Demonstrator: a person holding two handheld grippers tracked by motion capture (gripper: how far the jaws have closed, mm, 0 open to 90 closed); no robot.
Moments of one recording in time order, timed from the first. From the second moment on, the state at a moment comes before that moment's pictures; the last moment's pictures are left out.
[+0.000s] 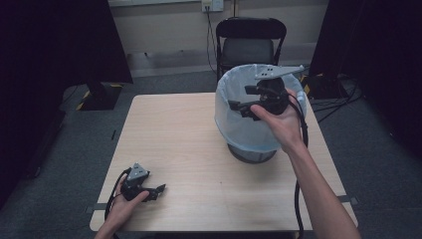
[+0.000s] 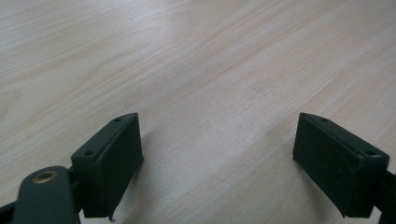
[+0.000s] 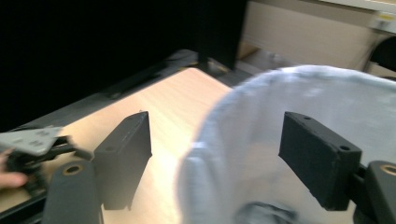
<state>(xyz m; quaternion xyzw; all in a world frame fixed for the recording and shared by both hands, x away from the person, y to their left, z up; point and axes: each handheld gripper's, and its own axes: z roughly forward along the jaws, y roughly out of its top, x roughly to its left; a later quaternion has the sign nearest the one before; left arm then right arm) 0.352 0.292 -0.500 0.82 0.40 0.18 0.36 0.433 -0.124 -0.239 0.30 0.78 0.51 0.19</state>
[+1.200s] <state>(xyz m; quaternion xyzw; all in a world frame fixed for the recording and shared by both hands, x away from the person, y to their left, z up) 0.352 0.291 -0.500 0.82 0.40 0.18 0.36 0.340 -0.094 -0.328 0.25 0.81 0.51 0.13</state>
